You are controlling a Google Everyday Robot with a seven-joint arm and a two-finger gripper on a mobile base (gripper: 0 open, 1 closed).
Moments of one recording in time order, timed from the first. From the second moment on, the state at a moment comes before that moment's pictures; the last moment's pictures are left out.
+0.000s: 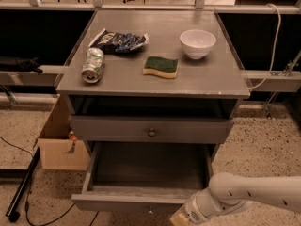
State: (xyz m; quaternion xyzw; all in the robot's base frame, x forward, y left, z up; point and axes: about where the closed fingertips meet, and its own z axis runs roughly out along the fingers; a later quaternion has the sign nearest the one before) arm 0.355 -0.094 0.404 -0.38 0.87 0.29 0.09
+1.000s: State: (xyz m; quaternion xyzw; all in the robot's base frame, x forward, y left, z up) arm 0.374 -0.096 0.398 -0.36 0.88 0.28 0.08
